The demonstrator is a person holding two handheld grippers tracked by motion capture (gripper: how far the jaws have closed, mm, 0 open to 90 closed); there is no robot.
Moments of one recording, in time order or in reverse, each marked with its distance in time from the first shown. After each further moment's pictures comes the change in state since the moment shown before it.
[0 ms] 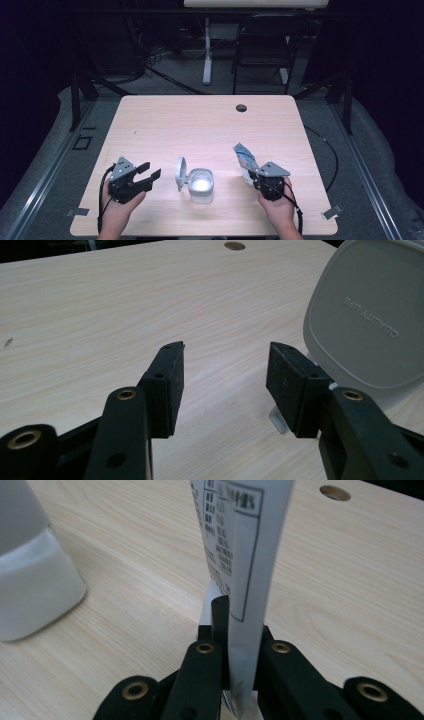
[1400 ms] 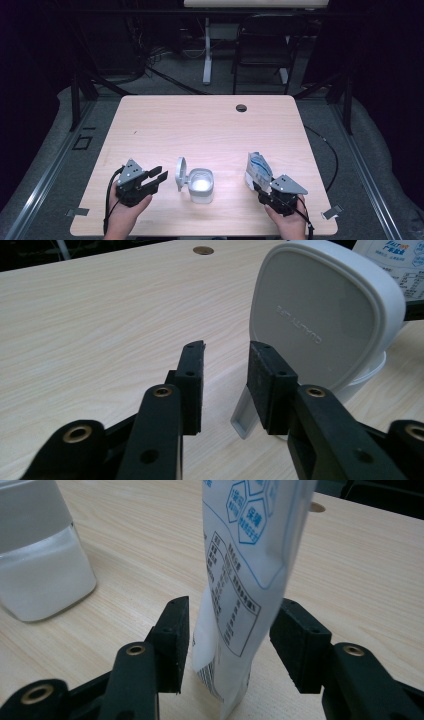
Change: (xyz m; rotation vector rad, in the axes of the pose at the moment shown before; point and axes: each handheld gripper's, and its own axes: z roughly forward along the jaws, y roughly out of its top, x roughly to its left) left arm -0.024 0.006 0.000 -0.008 -0.071 0.048; right arm -0.002 -0.031 -0.033 -0.124 -0.020 0.036
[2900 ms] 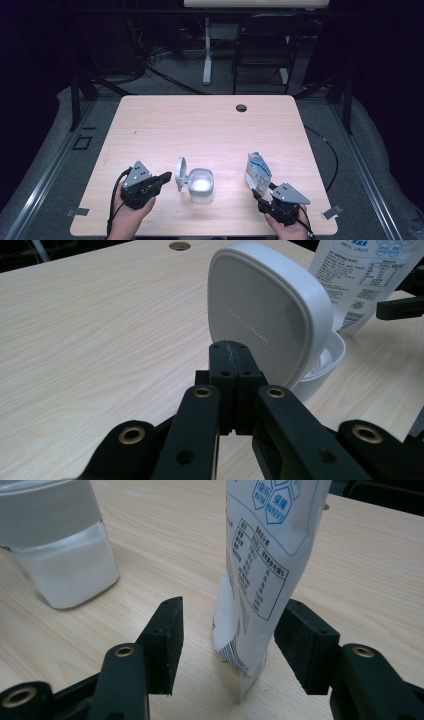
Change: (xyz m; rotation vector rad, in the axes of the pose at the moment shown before) left arm -0.017 0.008 0.000 0.035 -0.049 0.051; right arm 0.014 -0.006 -0.017 -0.003 0.004 0.005
